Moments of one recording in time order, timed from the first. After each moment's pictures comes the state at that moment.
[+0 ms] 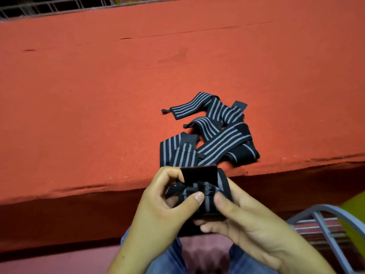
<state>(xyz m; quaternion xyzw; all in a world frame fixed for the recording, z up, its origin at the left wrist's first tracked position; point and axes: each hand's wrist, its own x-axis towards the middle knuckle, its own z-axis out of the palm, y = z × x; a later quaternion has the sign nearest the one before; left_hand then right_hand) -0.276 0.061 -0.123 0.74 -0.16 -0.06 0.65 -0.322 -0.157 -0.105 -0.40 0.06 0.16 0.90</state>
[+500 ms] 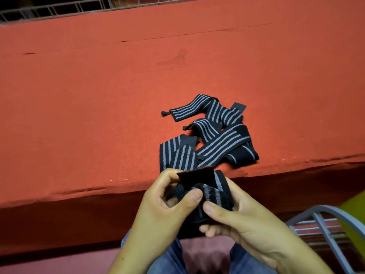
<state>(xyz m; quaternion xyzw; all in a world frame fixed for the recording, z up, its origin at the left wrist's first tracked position) -0.276 0.058 -0.117 0.71 -0.14 -0.09 0.68 -0.326 -0.119 -0.122 -0.53 0.10 0.17 0.82</state>
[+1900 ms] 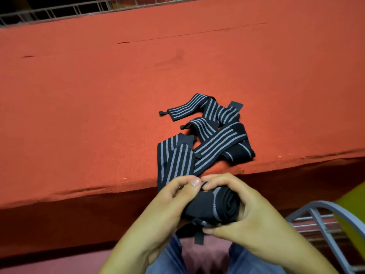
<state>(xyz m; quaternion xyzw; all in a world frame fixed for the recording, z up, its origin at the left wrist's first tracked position) -0.280 0.045 -0.108 0.65 0.02 -0.32 0.69 -0.337 -0.137 -0.133 -0.75 -0.03 0.02 0.66</state>
